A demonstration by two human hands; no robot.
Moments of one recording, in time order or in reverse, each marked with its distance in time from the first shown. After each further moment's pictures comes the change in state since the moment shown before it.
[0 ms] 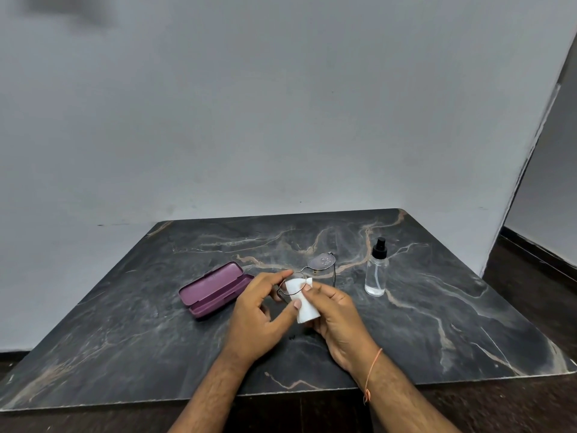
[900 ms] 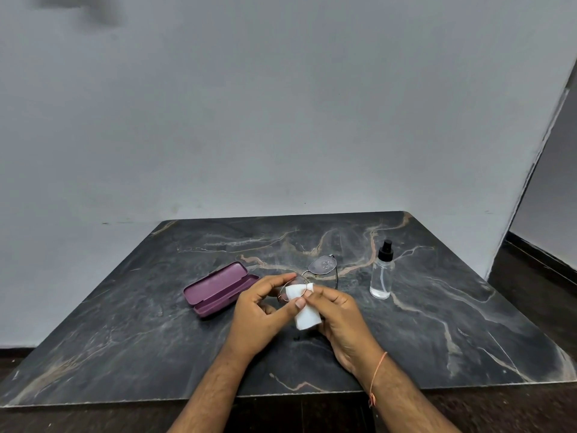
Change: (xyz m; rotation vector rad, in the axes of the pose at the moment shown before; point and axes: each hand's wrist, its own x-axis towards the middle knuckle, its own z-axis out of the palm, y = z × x) left_hand 0.002 -0.003 -0.006 -0.224 0.012 -0.209; right_hand 0.003 0.005 0.000 -0.136 0.022 -0.025
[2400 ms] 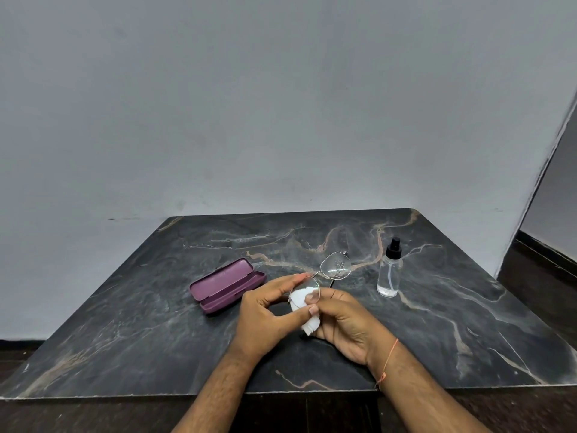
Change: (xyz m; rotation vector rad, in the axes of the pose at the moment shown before) left_hand -0.005 0.005 0.003 -0.011 -0.009 0.105; right_hand 0.011 -0.006 -0.010 0.109 -0.226 0.268
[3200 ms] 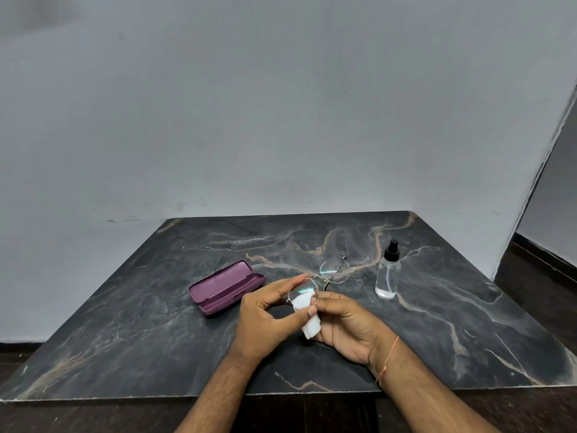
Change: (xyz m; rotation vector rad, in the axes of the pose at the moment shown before) left_hand -0.001 0.001 0.000 -0.014 -0.003 0.045; right_hand 0.002 -0.003 -0.006 0.068 -0.102 0.063
